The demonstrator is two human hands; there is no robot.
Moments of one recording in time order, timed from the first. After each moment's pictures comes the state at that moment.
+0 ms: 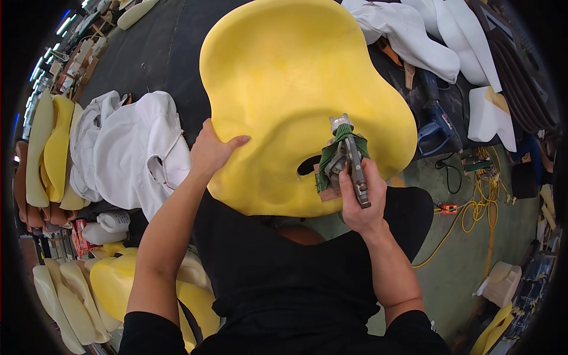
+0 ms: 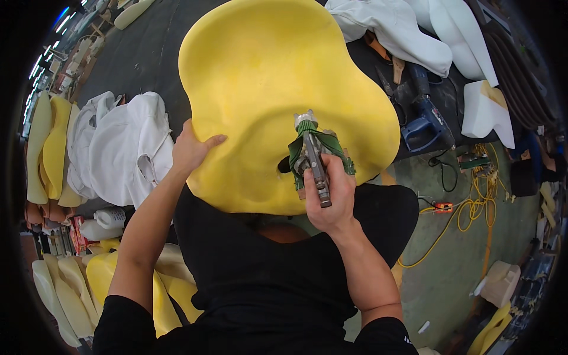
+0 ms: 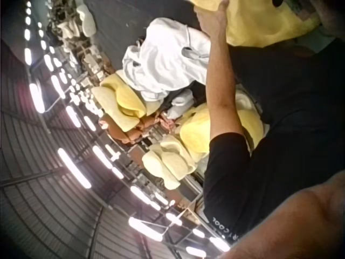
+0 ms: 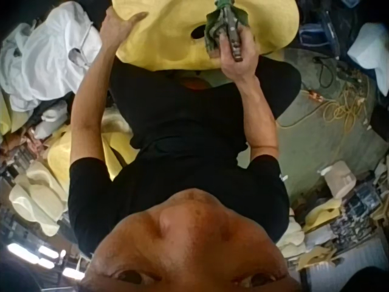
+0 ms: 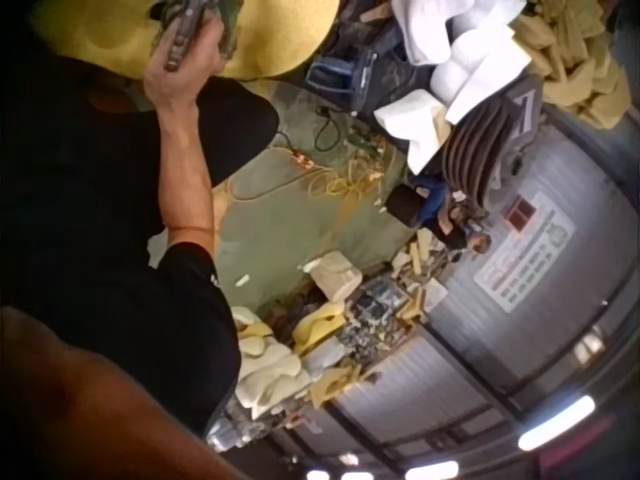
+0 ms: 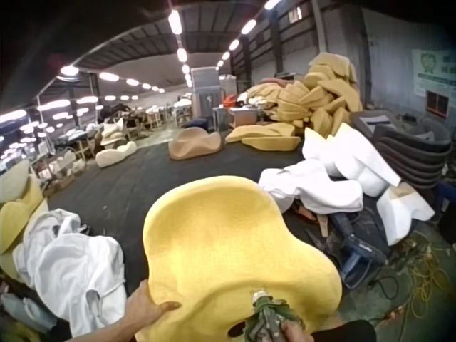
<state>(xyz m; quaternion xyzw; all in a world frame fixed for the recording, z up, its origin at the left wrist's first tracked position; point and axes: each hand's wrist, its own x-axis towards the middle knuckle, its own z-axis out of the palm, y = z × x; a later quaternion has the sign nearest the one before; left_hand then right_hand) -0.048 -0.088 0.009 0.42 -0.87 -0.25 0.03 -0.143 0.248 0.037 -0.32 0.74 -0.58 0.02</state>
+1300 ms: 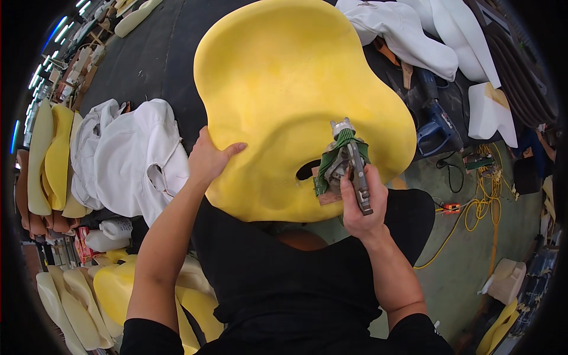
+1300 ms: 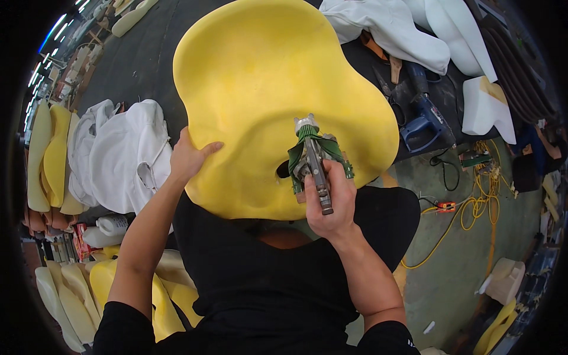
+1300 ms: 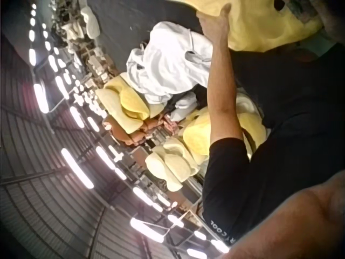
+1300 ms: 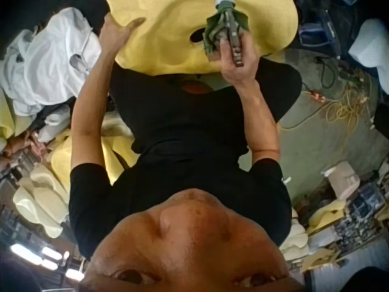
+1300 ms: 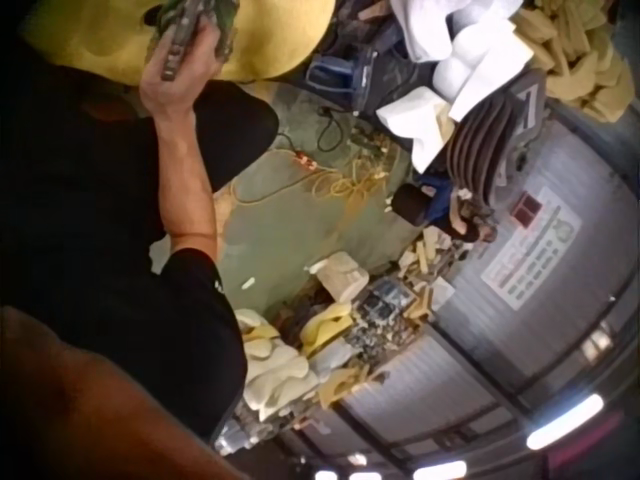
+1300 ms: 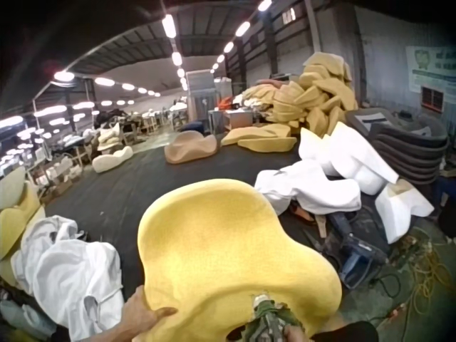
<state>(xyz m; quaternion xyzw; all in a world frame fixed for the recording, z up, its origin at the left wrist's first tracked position) -0.047 -0.090 0.006 0.41 -0.87 -0.26 0.04 -0.143 0.249 0.035 -0.31 0.74 -0.60 0.02</state>
